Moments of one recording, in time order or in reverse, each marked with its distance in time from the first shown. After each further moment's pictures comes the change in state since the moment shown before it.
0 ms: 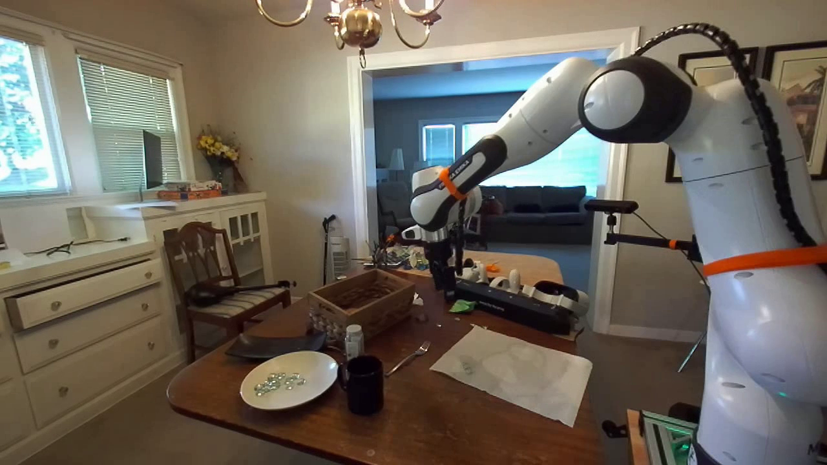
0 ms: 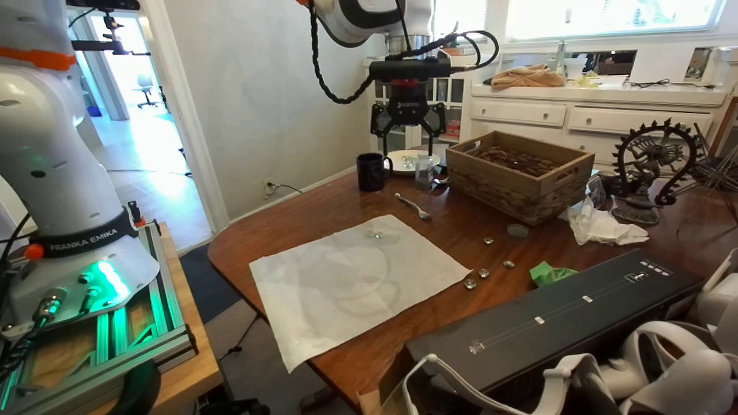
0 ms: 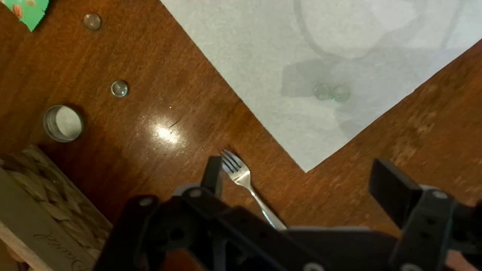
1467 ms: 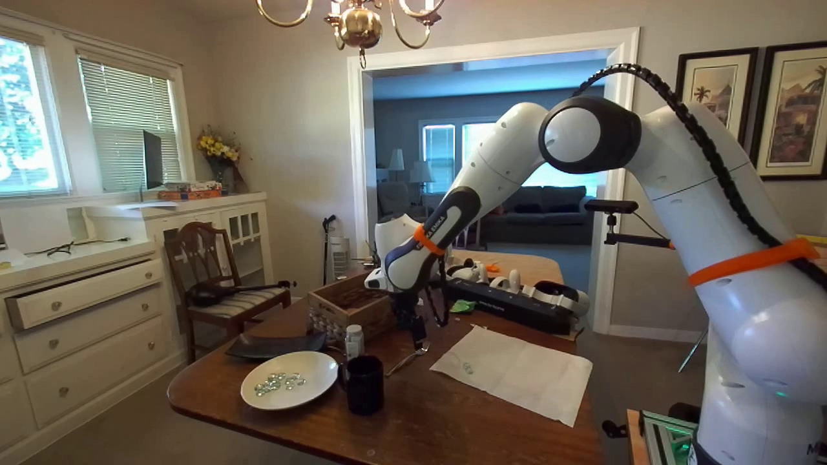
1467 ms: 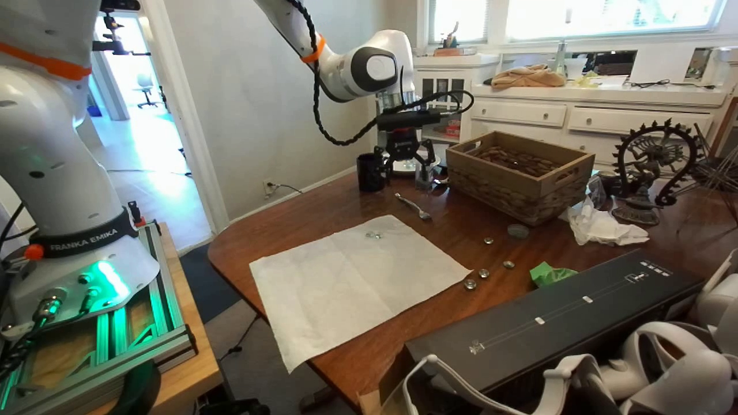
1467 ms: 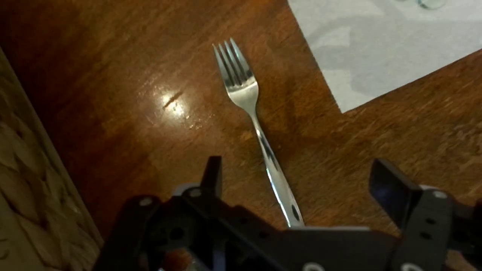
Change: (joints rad) arm -0.022 0.215 0.193 0.026 -0.177 0.250 0.064
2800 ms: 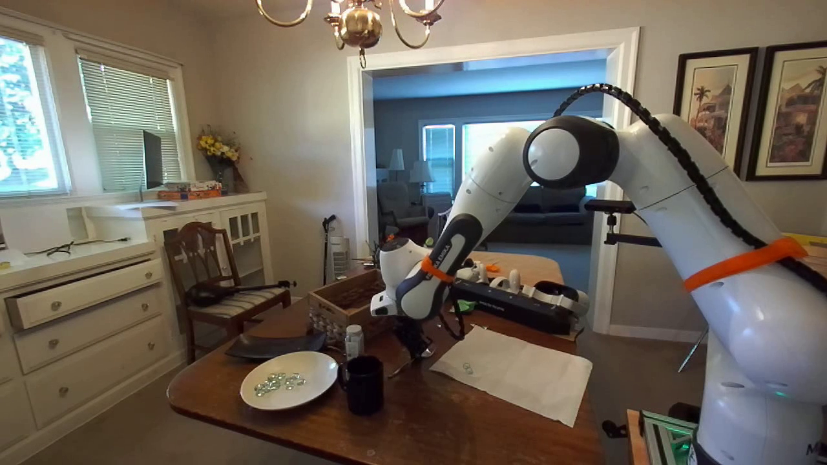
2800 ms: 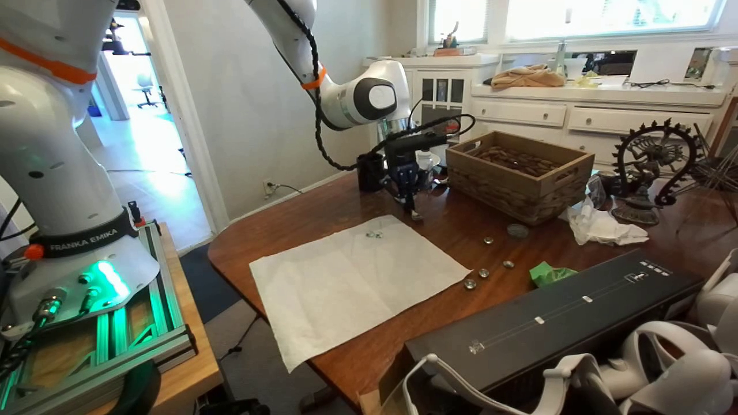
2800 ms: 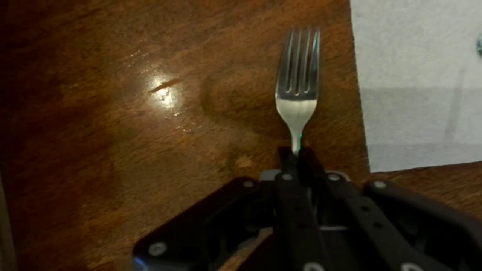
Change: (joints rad) arm -0.008 0.090 -0.015 -0.027 -0.128 0.134 -0.201
